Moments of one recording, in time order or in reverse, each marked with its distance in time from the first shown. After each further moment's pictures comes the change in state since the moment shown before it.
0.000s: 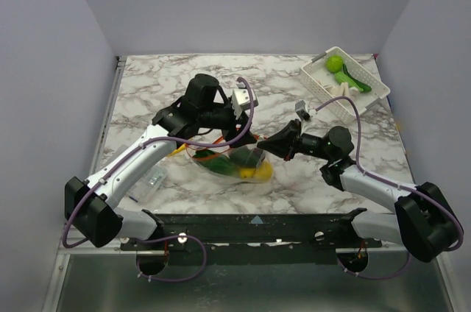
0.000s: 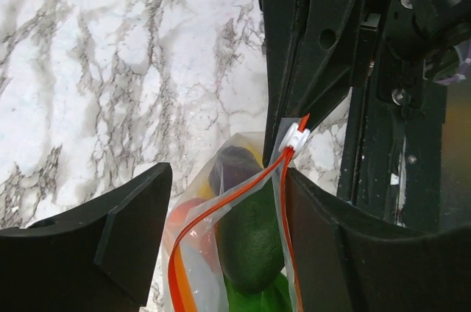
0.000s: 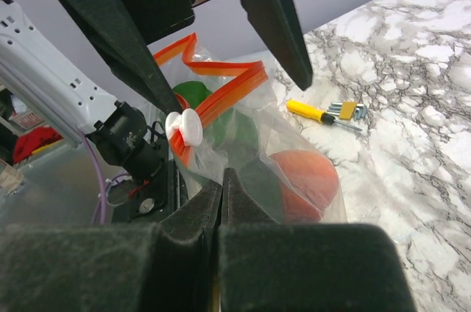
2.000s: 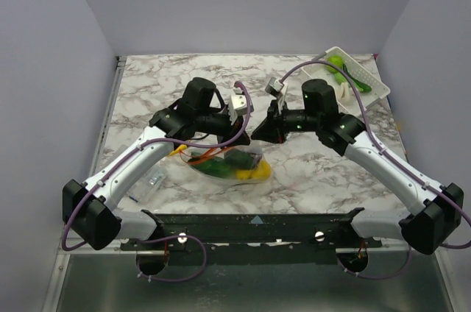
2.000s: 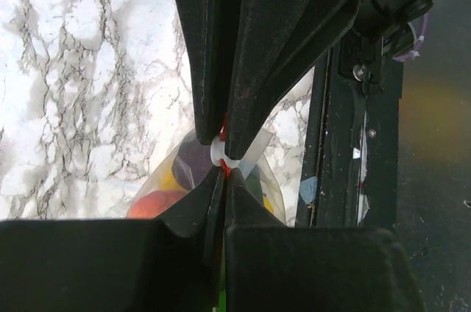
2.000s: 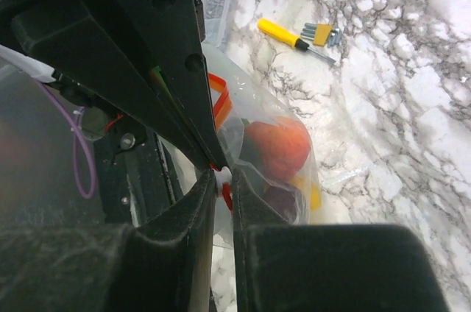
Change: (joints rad) left arm 0.023 -0.001 -0.010 -0.105 0.124 0.009; right arm 0.116 0.061 0.713 -1.300 0.105 -0.493
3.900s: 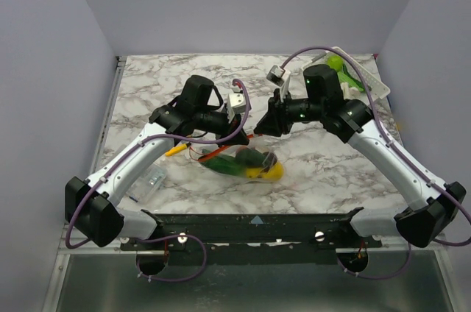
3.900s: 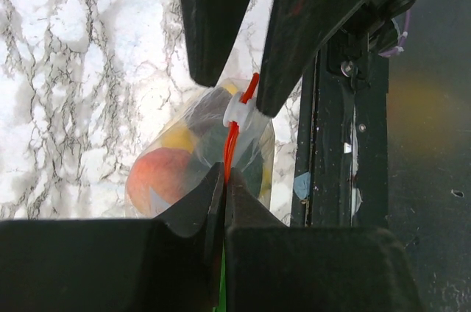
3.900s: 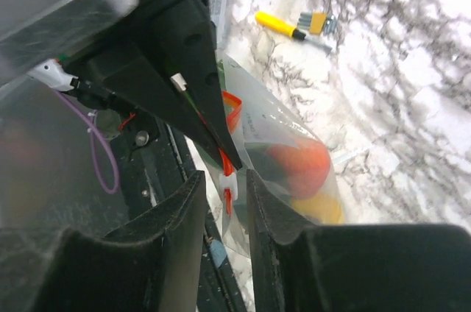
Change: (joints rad) left arm 0.039 0.027 0.014 -0.024 0.081 0.034; right arm -0.012 0.023 0.207 -0.234 0.050 0.023
